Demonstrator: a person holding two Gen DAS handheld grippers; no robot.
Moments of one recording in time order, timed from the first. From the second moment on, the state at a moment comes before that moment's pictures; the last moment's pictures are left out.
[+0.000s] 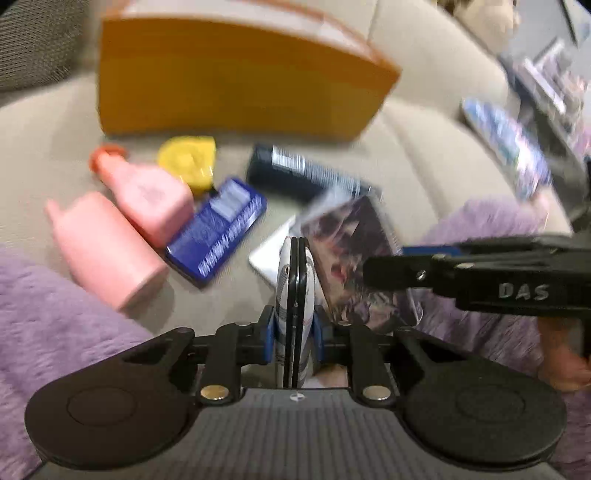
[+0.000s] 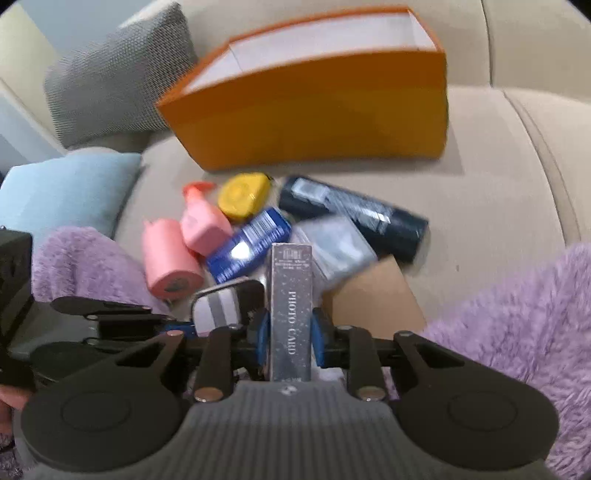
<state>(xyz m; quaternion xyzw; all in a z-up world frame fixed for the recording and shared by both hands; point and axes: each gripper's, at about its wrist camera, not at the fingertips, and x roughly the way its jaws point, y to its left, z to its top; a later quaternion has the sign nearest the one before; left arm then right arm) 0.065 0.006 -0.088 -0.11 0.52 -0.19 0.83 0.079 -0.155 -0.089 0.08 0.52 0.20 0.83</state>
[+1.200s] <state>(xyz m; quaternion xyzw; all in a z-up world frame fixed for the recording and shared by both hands) 0.313 0.056 -0.059 -0.10 0.50 -0.16 0.84 0.336 -0.106 -0.044 0.00 0.46 0.16 0.87</state>
